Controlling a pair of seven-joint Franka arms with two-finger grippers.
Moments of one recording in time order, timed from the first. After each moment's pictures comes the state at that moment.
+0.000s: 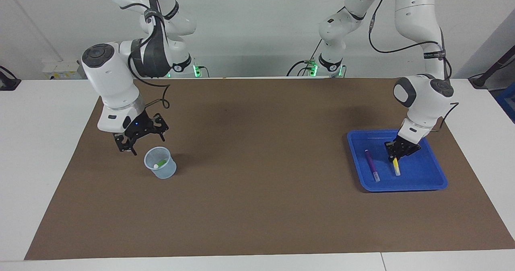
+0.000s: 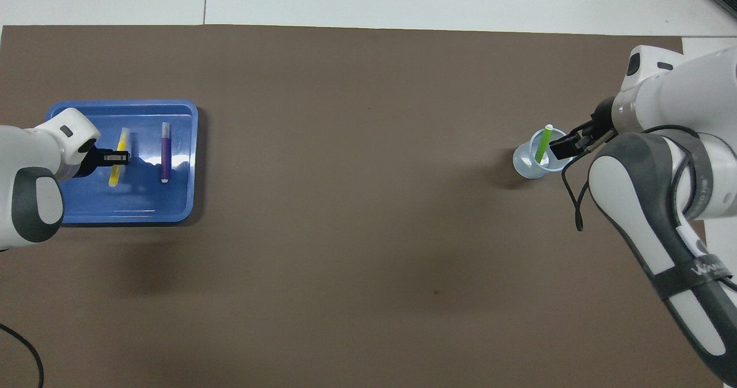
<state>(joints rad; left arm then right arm) 0.53 0.30 -0.41 -2.08 0.07 2.55 0.17 -0.05 0.17 0.08 -1.81 0.00 2.10 -0.51</state>
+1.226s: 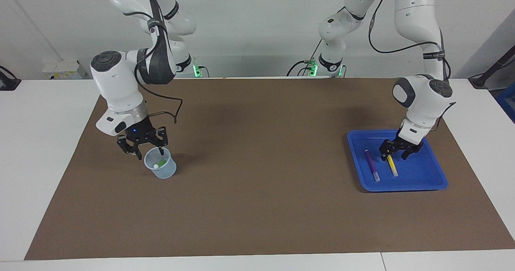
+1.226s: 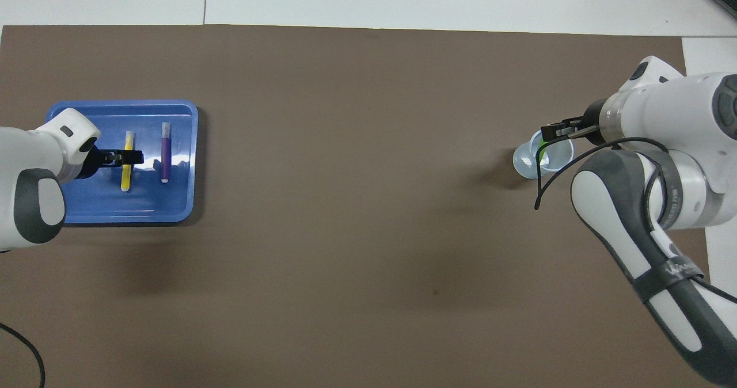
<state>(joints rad) 0.53 0.31 -0.41 -2.08 0.07 2.55 0.10 -0.05 0.17 0.09 -1.91 0.00 2.33 -0.18</state>
